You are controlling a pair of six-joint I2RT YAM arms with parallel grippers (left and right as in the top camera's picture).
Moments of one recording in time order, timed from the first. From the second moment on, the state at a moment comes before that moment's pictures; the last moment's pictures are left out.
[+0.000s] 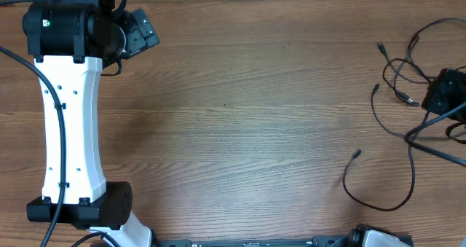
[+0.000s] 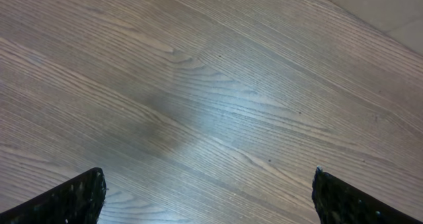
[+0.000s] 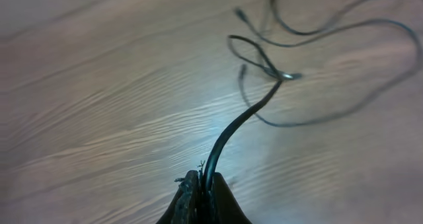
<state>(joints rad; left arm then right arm) -0.06 1.82 2.31 -1.57 -0.10 -0.55 -0.28 1.34 1.99 -1.59 -0.14 0.07</state>
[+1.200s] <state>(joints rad) -0.06 1.82 2.31 -1.57 -0.10 -0.55 -0.28 1.35 1.99 -1.64 -0.99 -0.60</state>
